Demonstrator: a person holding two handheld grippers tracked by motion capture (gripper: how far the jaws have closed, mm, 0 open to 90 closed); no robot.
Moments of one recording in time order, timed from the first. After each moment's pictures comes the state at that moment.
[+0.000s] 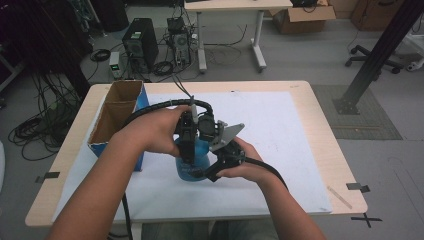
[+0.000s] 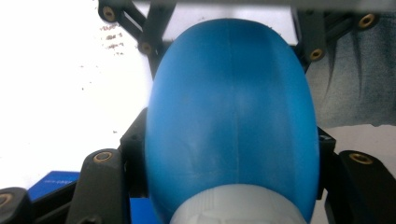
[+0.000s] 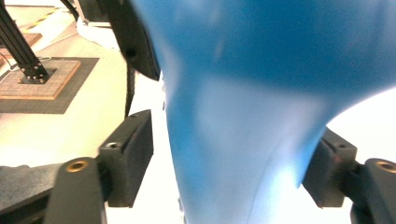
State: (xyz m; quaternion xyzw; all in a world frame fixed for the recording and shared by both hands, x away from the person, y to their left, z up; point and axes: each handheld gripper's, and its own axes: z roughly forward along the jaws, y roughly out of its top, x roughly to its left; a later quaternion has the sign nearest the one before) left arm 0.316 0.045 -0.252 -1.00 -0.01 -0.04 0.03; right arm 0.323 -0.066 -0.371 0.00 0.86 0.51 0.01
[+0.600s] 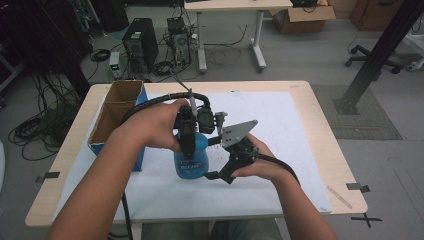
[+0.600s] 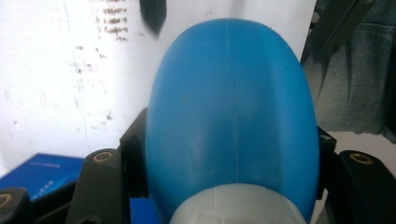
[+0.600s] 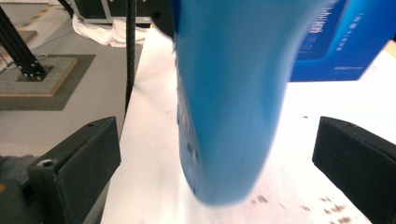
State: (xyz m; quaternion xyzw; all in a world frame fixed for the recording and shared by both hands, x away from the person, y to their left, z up) left arm 0.328 0.048 -0.244 -1.00 -0.07 -0.02 0.04; right arm 0.324 -0.093 -0.361 0.01 0.86 0.50 0.01
